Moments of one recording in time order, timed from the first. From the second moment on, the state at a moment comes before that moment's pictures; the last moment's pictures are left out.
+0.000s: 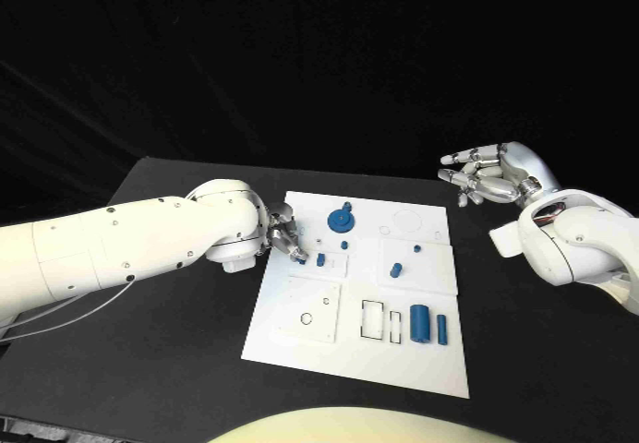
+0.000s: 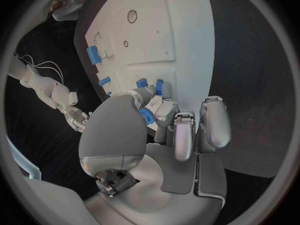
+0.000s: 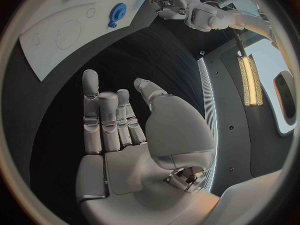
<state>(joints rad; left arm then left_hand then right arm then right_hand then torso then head) 1.25 -0.81 -0.05 1.58 -1.09 0.08 -0.67 1.24 -0.22 0.63 0.15 0.05 1.01 0.06 0.54 0.48 1.33 -0.02 1.26 0.98 1.46 -0.07 1.56 1.31 0.08 1.42 0.03 1.36 1.31 1.30 -0.91 -0.13 1.52 -0.64 -0.57 0.20 1.21 -0.07 0.26 -0.01 0.39 0.94 0.18 0.11 0.07 0.99 0.09 0.96 0.92 1.27 0.02 1.03 0.95 0.17 1.14 0.12 0.52 0.98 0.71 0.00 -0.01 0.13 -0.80</state>
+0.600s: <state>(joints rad) 1.25 -0.81 -0.05 1.58 -1.11 0.12 -0.67 1.24 -0.22 0.64 0.15 0.05 1.02 0.05 0.54 0.48 1.34 -0.03 1.26 0.99 1.46 -0.07 1.56 1.31 0.08 1.42 0.03 1.36 1.31 1.30 -0.91 -0.13 1.52 -0.64 -0.57 0.20 1.21 -0.07 0.26 -0.01 0.40 0.93 0.18 0.11 0.07 0.99 0.09 0.96 0.91 1.26 0.02 1.02 0.94 0.17 1.14 0.12 0.52 0.98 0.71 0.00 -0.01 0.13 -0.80</state>
